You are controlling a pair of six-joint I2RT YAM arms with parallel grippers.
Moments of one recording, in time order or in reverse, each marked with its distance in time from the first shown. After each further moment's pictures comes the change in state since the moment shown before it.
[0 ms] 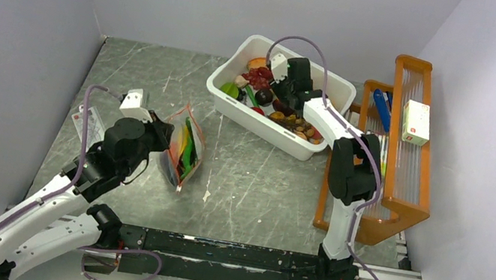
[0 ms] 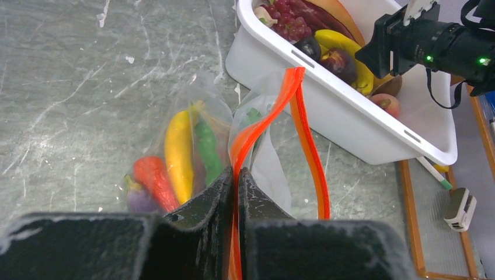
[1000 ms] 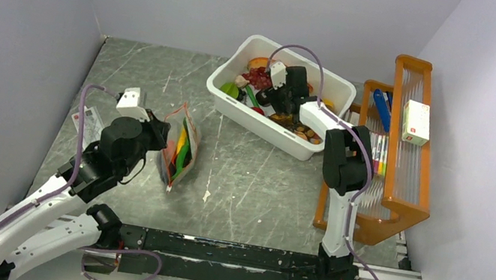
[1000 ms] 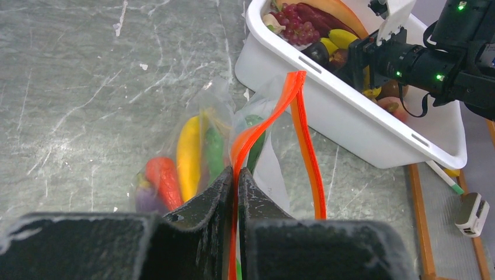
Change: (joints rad) left arm 0.000 -0.010 0.033 -0.046 -0.031 0.026; right arm -0.037 0.125 -0.012 0.097 -0.090 0.069
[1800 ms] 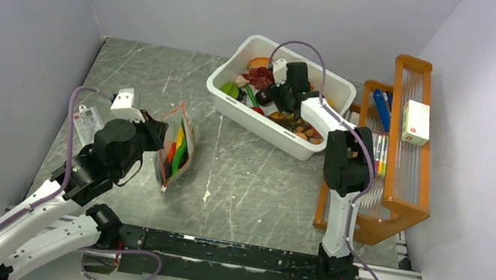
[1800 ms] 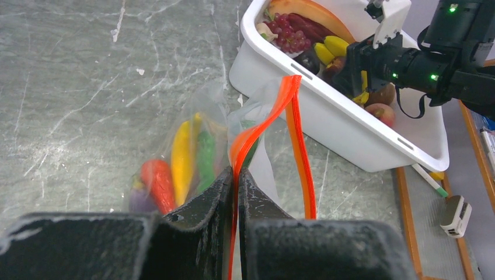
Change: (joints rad) left arm 0.000 -0.043 0.000 -0.009 0.002 -0.011; right arm 0.005 -0.009 0.062 -0.109 0.061 0.021
